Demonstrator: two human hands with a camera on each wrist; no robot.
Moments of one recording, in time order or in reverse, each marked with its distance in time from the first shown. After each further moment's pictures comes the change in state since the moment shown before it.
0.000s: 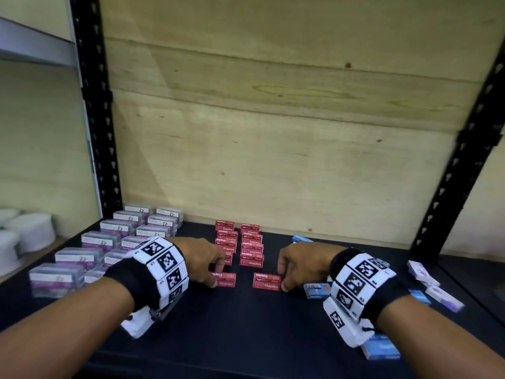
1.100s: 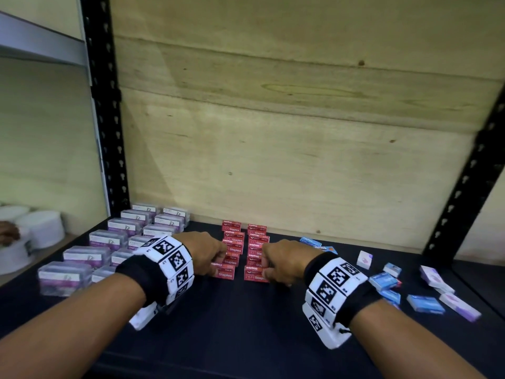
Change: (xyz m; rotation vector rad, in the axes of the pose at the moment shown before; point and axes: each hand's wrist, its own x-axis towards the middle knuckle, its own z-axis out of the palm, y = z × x) left_hand 0.000 -0.005 -0.005 0.115 0.076 -0.092; right_hand 0.017 -0.045 0.001 -0.132 0.099 -0.075
